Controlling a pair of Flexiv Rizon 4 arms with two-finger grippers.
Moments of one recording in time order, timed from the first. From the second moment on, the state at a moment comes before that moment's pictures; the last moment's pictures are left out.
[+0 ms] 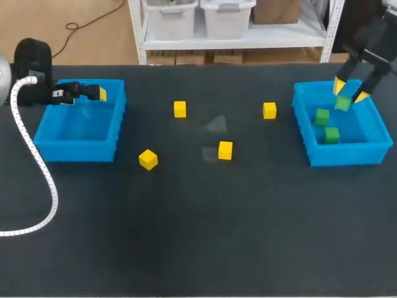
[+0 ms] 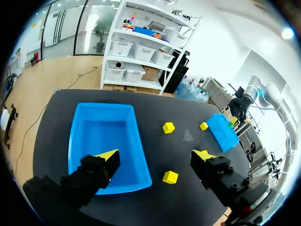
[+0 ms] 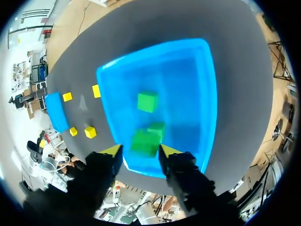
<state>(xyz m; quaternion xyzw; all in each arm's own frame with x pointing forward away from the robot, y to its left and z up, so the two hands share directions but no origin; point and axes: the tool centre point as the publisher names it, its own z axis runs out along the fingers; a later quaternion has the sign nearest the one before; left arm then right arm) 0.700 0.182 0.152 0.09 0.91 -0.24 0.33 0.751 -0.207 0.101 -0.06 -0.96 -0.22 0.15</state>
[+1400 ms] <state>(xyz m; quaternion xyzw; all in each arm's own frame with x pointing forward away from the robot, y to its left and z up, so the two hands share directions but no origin) 0.648 0.091 0.158 0.33 0.89 -0.14 0.28 0.760 -0.202 0.124 -0.03 -0.98 -0.19 0.03</state>
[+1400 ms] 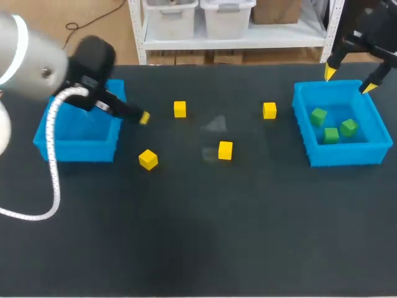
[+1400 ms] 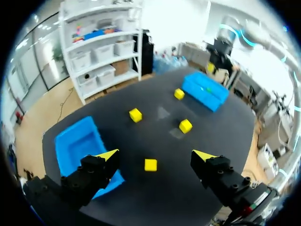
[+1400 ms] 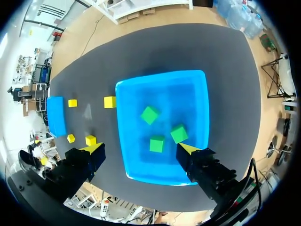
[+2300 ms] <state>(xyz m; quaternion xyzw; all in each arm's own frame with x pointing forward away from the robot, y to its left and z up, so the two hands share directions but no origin) 0.656 0.084 0.061 0.42 0.91 -0.03 0.06 0.760 -0.202 0.124 -0.05 -0.98 -0.19 -0.09</state>
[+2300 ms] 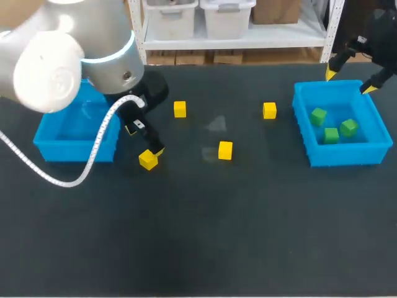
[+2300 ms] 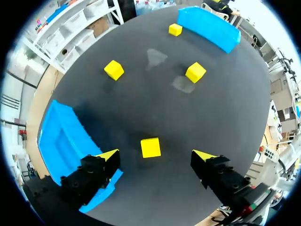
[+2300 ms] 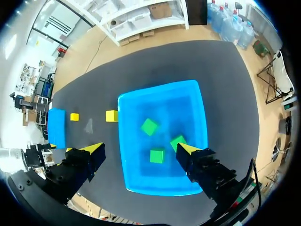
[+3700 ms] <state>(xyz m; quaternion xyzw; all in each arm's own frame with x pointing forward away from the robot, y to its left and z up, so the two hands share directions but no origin) 0.662 0.077 -0.001 0.37 0.93 0.01 -0.06 0.757 -0.204 0.124 -0.09 -0.94 -0.18 -0.28</state>
